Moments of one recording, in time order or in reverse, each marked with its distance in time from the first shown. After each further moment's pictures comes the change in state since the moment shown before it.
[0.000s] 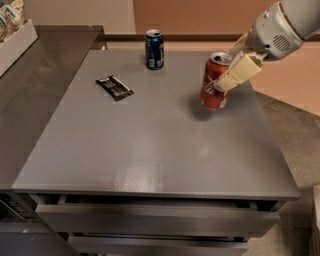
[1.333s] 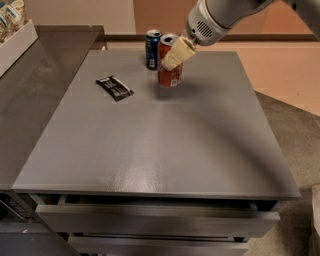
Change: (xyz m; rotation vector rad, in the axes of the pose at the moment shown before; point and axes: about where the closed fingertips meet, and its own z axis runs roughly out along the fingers) arm -0.095 -0.047 0.069 0.194 0.000 0.142
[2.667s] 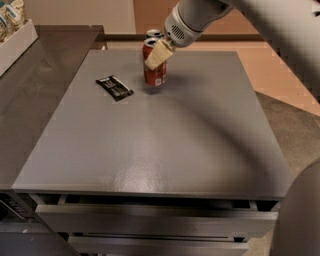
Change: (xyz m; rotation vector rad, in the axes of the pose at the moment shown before) arm -0.026 -0.017 0.064 -0.010 0.025 0.048
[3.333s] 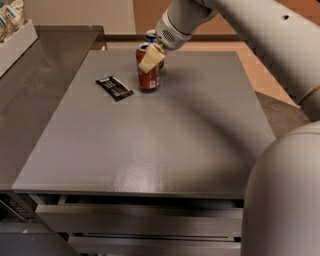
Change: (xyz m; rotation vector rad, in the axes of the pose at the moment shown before) arm -0.009 -0.003 0.034 -0.039 0.024 -0.033
